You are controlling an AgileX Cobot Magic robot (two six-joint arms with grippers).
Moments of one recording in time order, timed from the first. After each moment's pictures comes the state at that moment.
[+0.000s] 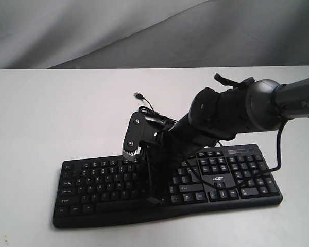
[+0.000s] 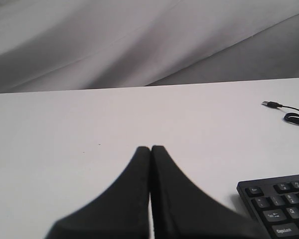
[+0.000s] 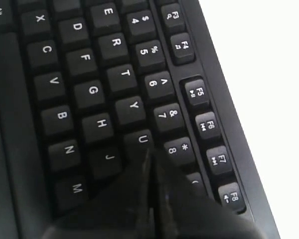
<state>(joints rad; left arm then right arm) 0.10 0.00 0.00 0.12 0.27 -0.07 0.64 2.00 -1.13 0.77 0.45 -1.42</state>
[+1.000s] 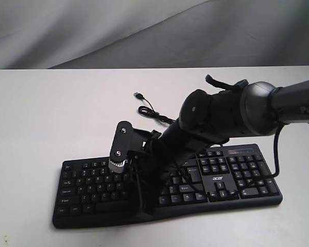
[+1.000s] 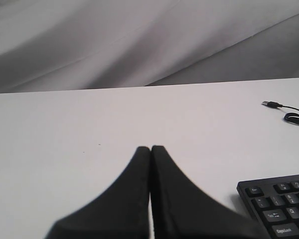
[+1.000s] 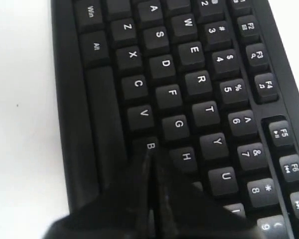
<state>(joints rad) 0.10 0.00 0.00 0.12 0.27 -0.07 0.70 1.97 -1.13 0.81 0.56 -1.42</state>
